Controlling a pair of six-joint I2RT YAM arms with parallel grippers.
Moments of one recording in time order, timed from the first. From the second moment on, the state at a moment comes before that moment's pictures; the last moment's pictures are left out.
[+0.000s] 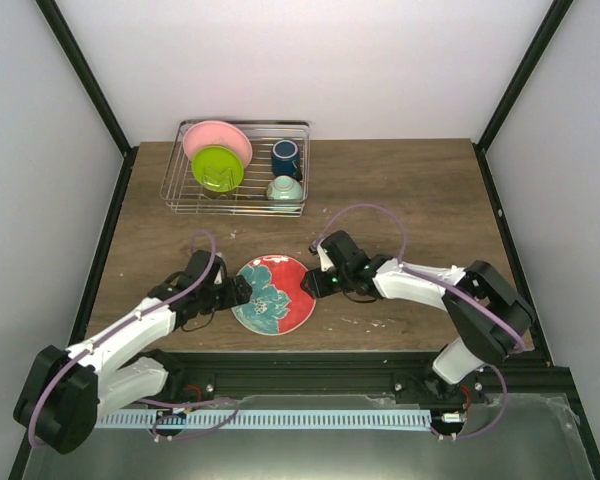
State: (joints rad) left arm -0.50 1.04 0.46 -0.41 0.11 -0.71; right arm 0.77 1.55 0.78 -0.15 -0.23 0.41
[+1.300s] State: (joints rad) left arm -0.50 1.02 0.40 -0.39 0.15 -0.71; right arm 0.79 1.65 0.84 -0.11 -0.21 0.44
